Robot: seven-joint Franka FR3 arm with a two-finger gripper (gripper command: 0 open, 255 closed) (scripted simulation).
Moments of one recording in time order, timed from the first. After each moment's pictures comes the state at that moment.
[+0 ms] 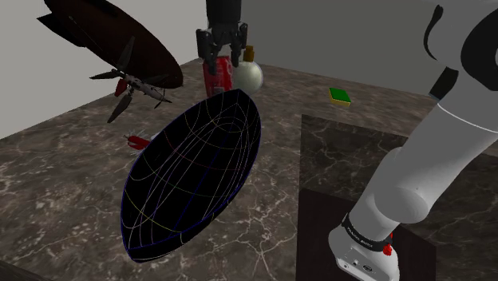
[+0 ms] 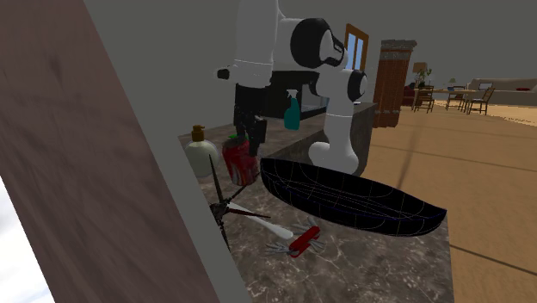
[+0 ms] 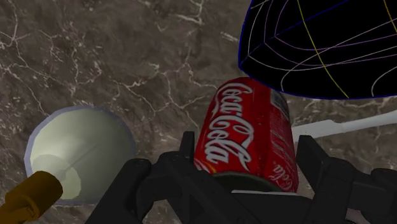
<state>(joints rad) 0.06 -0.10 0.36 -1.59 -0.12 1.50 0.37</state>
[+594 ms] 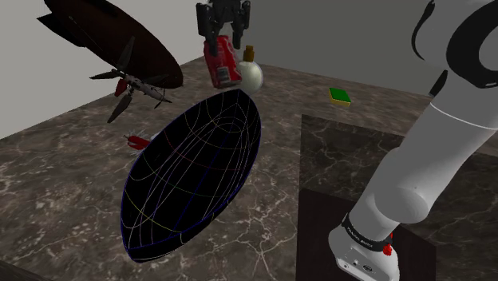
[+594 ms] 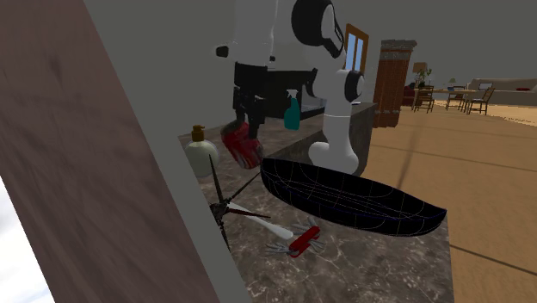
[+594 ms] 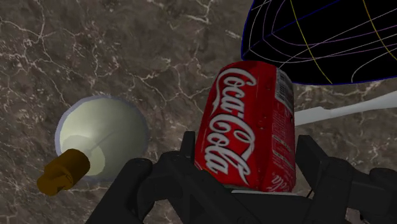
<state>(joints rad) 0.06 -0.04 0.37 -1.40 -0.14 1.36 0.37</state>
